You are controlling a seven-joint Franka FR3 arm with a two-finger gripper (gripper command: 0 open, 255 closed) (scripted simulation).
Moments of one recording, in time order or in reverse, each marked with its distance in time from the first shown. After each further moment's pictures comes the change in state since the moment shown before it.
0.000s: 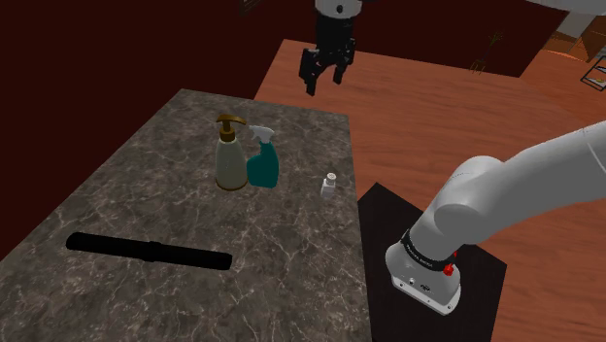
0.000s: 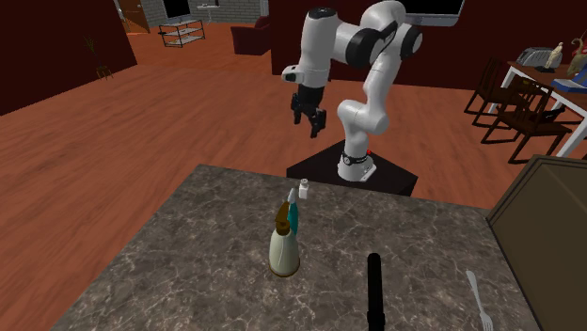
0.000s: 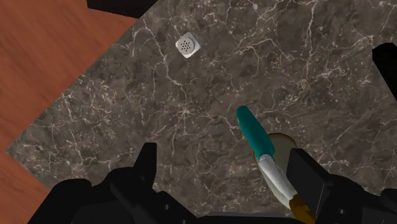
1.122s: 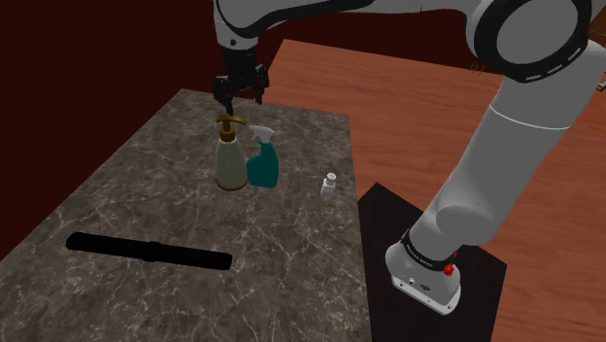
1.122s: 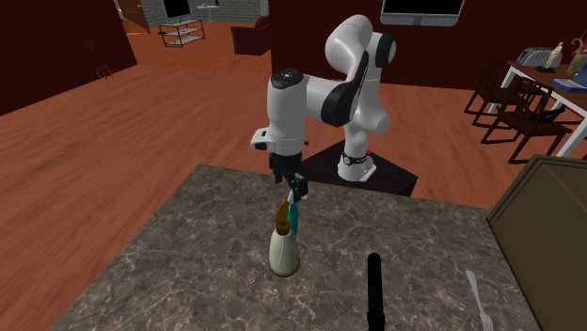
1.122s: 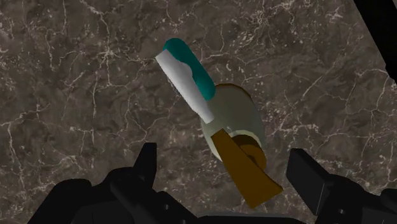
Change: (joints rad) arm 0.051 0.640 0.113 0.434 -0.044 0.135 0.155
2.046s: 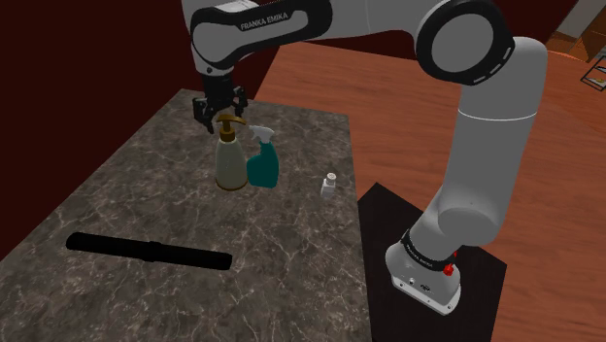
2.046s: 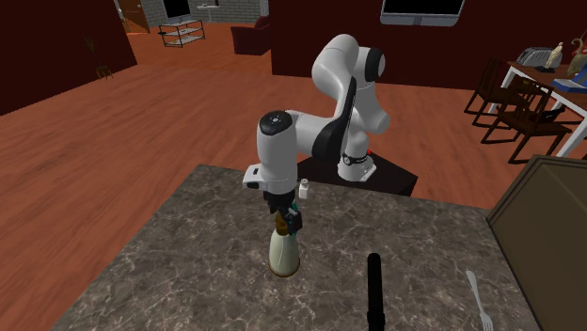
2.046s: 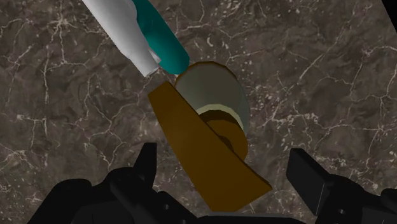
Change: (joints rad) arm 0.041 0.234 0.008 0.142 -0.043 0.068 0.042
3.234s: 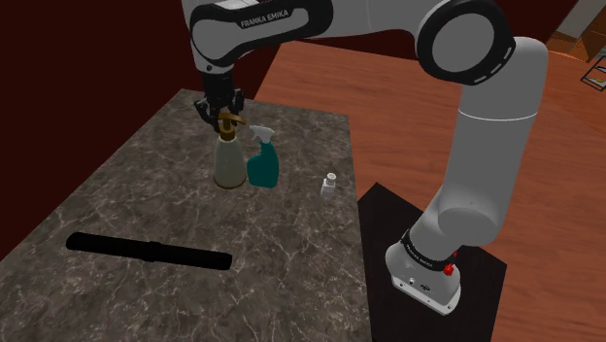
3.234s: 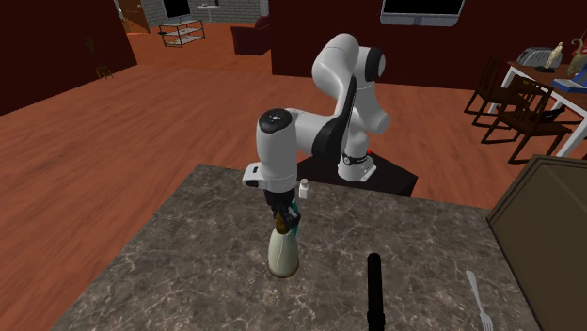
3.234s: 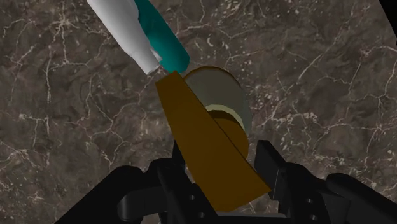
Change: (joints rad) arm -0.001 -0.003 0.000 0.008 0.001 -0.011 -0.002
